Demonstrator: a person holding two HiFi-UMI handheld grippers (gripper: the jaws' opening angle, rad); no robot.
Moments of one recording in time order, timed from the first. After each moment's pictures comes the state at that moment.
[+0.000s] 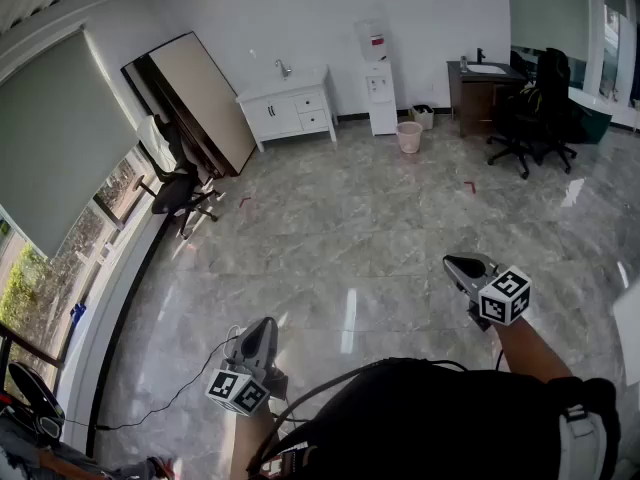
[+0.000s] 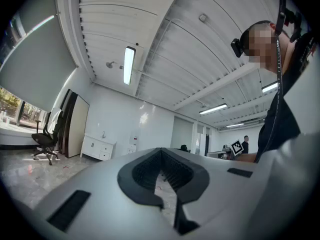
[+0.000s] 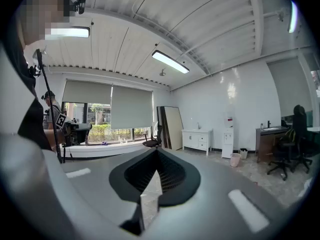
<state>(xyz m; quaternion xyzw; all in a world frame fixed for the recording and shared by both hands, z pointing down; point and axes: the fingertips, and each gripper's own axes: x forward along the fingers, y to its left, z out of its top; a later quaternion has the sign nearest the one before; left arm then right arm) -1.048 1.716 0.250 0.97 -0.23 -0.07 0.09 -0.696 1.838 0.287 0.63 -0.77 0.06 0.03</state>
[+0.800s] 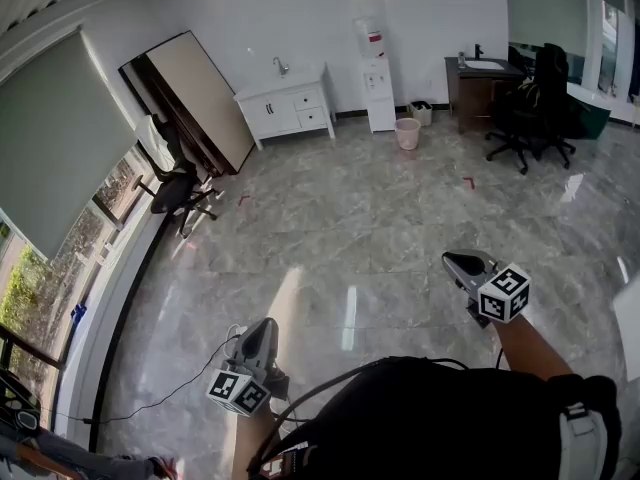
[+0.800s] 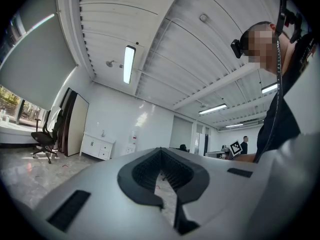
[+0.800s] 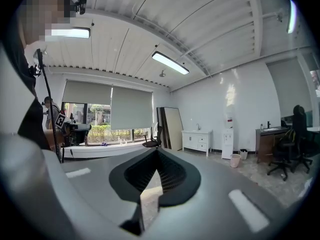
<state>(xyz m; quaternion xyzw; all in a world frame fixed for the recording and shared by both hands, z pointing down) -1.051 1.722 0.262 0.97 -0.23 -0.07 0.09 -0.697 1.842 0.291 0.63 -0.77 0.06 0.03</state>
